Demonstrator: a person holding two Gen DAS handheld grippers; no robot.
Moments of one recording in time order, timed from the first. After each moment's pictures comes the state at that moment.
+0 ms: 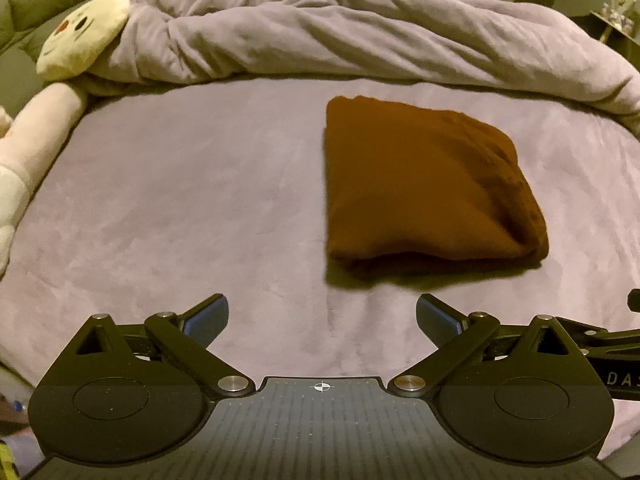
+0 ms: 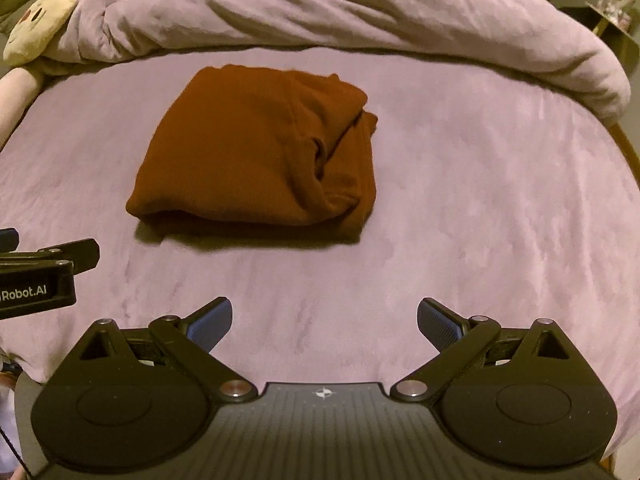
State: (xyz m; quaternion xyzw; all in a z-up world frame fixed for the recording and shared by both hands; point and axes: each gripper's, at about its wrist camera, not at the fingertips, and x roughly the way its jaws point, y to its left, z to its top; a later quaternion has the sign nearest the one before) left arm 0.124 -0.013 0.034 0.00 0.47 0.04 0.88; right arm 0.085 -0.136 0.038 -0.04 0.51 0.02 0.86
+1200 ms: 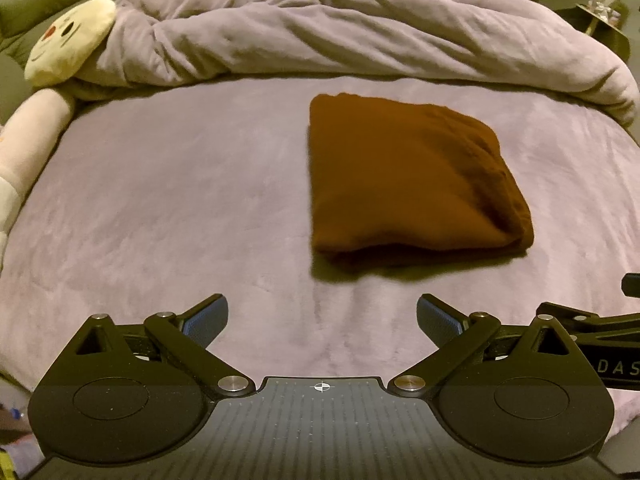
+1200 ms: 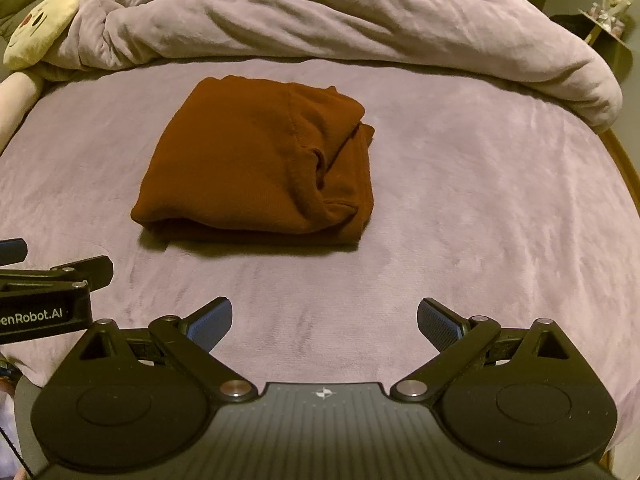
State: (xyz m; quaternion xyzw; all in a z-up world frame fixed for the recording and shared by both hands) left arm 0.119 -0.023 0.036 0.01 0.47 0.03 0.88; right arm 0.079 -0.130 0.045 -0.05 0.50 0.01 0.86
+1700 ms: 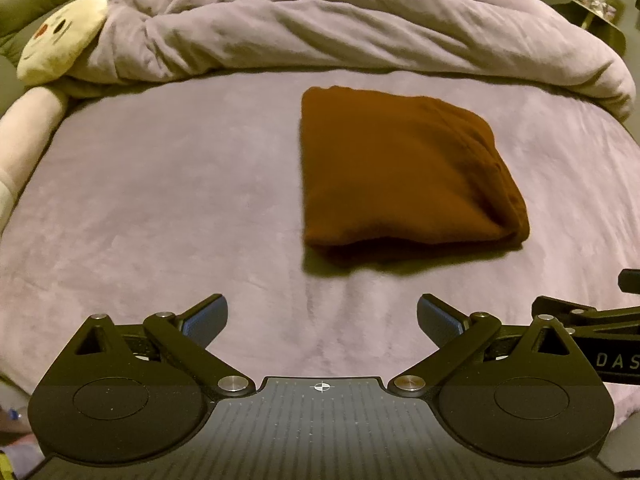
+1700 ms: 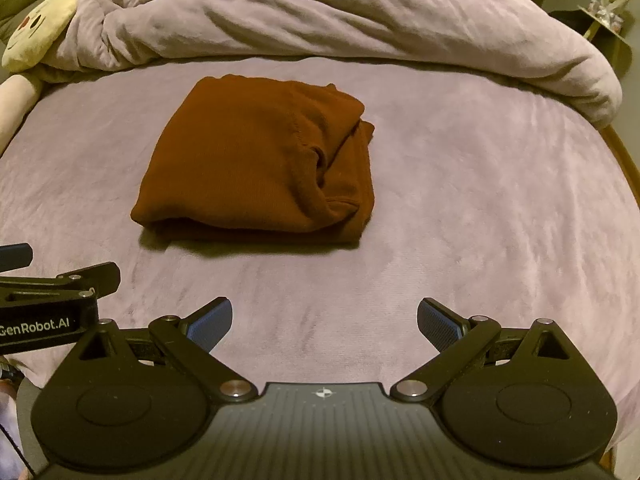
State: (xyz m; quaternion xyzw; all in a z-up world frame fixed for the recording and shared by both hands) left arm 0.121 -0.028 0.032 0.01 0.47 0.02 0.88; right arm 0.080 -0.130 0.043 -0.04 0.51 0.01 0.86
